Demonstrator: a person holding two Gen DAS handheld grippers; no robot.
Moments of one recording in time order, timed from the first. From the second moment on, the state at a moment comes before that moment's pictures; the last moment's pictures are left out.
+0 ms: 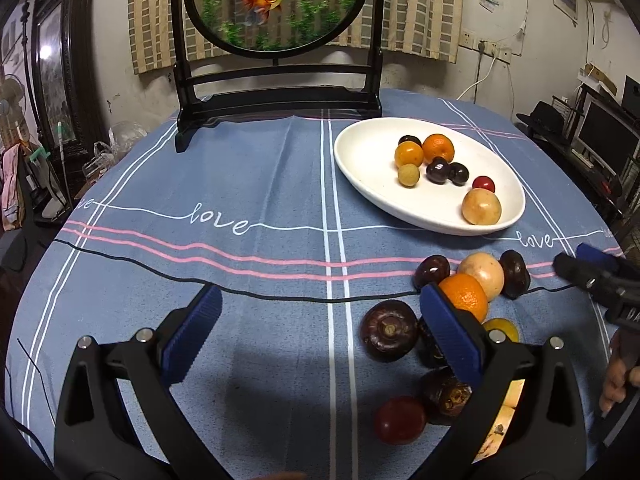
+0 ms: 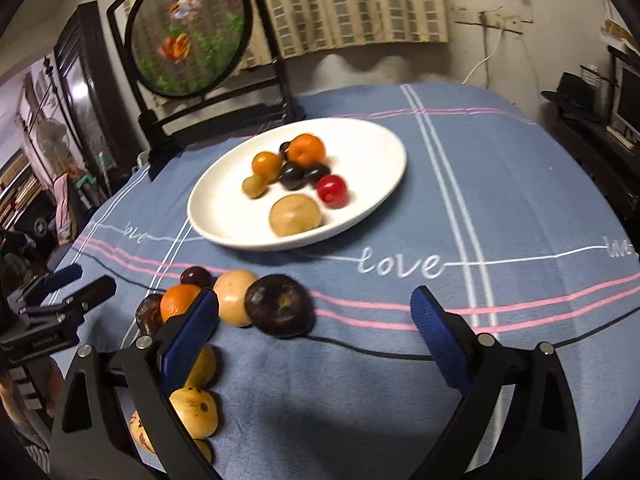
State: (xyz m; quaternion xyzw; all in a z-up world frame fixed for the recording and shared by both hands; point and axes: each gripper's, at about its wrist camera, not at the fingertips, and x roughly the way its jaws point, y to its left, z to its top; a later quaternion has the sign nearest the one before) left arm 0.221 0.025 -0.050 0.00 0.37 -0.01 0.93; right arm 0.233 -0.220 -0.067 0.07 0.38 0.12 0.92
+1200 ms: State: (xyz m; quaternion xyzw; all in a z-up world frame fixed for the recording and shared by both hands) left arm 0.233 0.029 -0.069 0.00 0.41 -0.01 0.91; right arm 0.234 -0.220 -0.077 0.08 0.40 0.16 0.90
